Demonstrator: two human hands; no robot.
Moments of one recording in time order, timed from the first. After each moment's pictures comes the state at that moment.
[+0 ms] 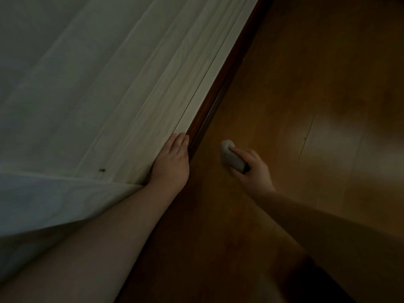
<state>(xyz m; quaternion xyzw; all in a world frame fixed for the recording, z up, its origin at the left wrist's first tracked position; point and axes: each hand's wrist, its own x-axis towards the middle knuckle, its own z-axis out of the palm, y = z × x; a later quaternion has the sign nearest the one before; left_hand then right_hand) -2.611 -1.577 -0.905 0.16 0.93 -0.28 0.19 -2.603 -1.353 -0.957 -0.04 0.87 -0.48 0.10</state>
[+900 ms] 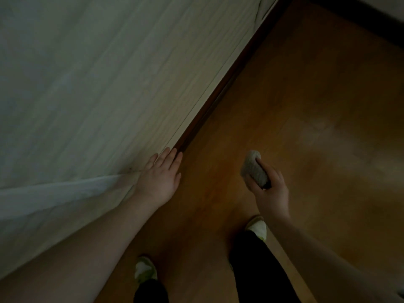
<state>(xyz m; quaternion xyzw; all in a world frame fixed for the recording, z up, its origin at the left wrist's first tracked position) -2.585 -1.514 -0.659 0.03 0.96 0.02 0.26 -2.609 -1.223 -0.672 0.13 0.82 -0.53 0.18</state>
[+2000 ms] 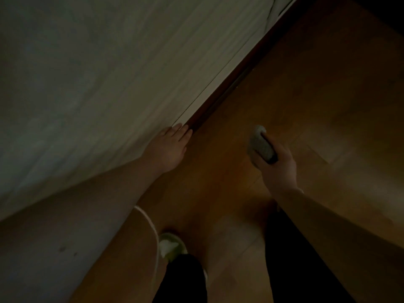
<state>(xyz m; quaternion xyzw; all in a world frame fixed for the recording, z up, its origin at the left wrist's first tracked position) -2.779 -1.481 -0.773 0.06 0.94 0.00 0.33 -2.825 -1.187 -0.763 0.05 0.85 -0.48 0.23</state>
